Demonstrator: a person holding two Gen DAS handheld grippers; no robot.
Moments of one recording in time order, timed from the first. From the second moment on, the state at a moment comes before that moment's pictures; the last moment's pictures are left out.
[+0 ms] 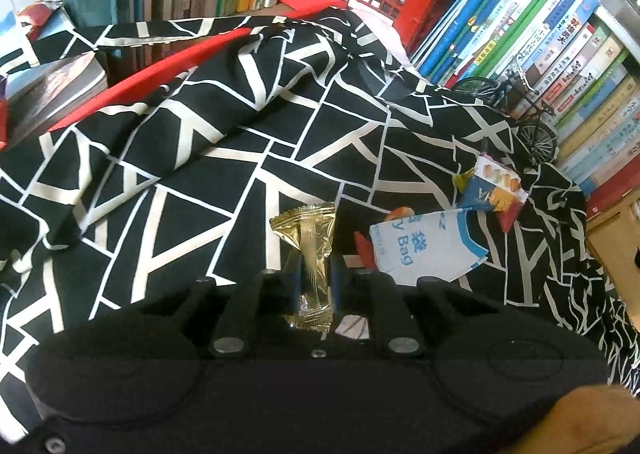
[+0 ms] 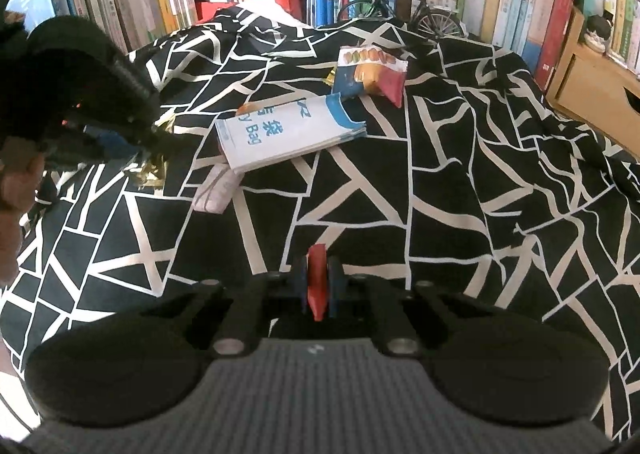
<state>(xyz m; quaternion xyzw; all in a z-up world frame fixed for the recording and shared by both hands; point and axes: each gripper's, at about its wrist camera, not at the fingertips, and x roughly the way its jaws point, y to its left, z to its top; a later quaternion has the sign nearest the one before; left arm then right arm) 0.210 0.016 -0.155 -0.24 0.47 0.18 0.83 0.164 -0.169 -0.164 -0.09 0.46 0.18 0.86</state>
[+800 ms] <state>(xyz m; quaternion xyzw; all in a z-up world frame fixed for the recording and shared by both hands) 0.093 0.004 -0.104 -0.20 0.47 0.14 0.85 0.095 -0.167 -0.116 -0.09 0.42 0.15 0.89</state>
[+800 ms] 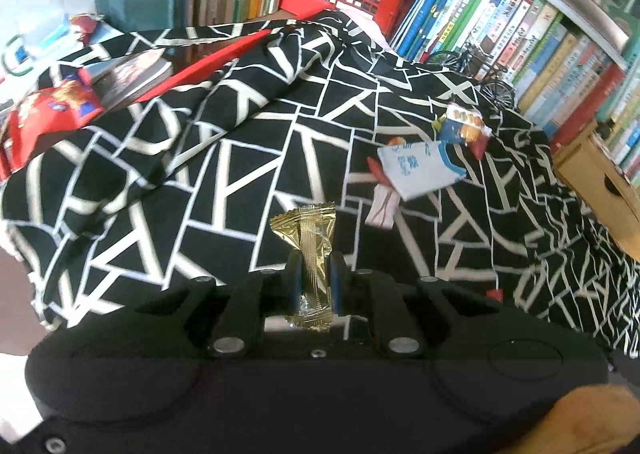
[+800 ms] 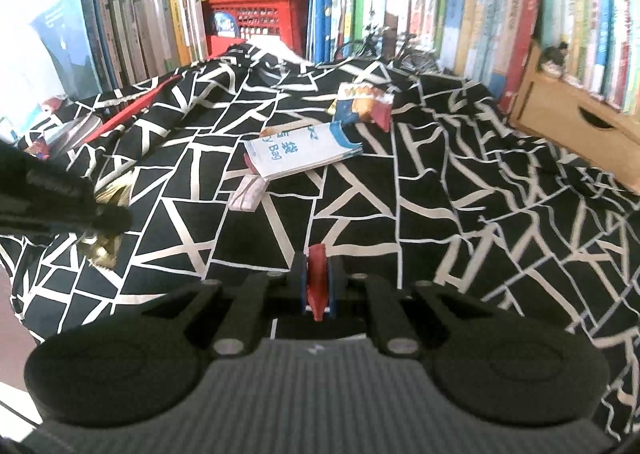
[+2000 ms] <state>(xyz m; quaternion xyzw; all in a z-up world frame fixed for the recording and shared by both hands) -0.289 0.031 -0.066 -0.14 0.48 0.06 0.86 -0.241 -0.123 -0.059 -0.06 0.36 0.14 0.92</state>
